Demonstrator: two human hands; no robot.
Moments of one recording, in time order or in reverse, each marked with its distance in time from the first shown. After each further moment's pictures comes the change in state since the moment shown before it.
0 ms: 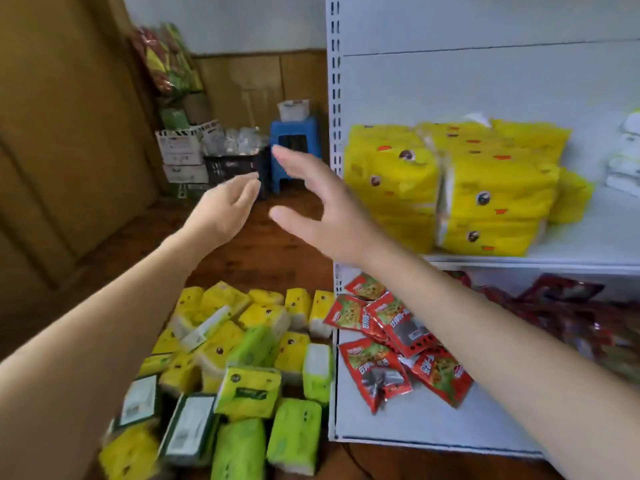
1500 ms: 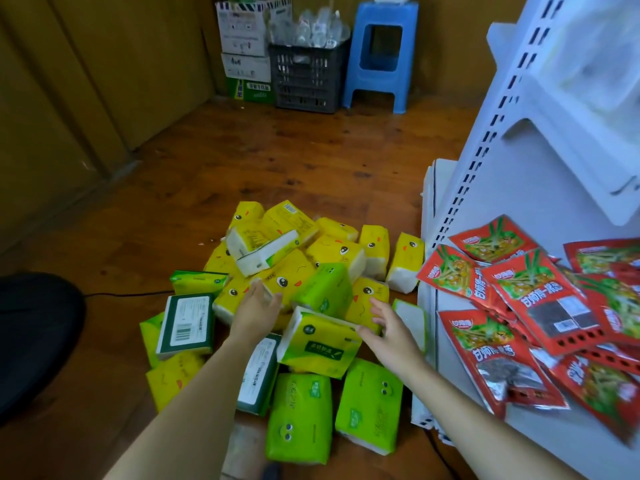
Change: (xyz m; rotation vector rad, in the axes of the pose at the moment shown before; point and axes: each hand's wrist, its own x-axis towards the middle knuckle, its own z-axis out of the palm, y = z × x) left_hand -0.135 -0.299 0.185 -0.171 -0.260 -0.761; right_hand -0.142 0.250 0.240 0.094 -0.226 0.908
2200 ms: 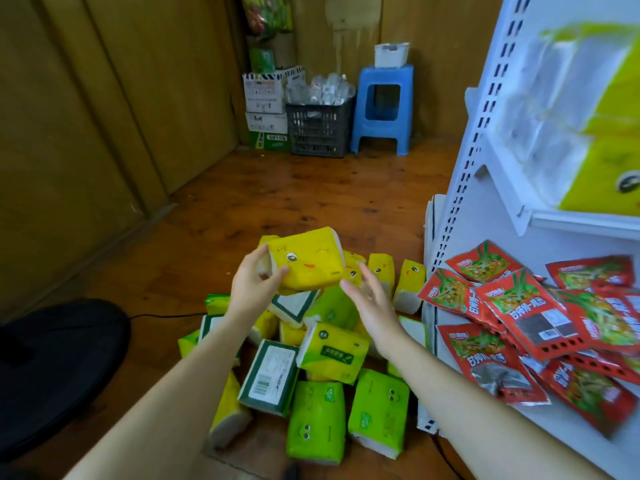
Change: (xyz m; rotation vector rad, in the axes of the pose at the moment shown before) left_hand -0.068 0.064 -0.091 -0.371 0.241 0.295; right_hand -0.030 -0.107 0.000 0.404 0.016 -0.112
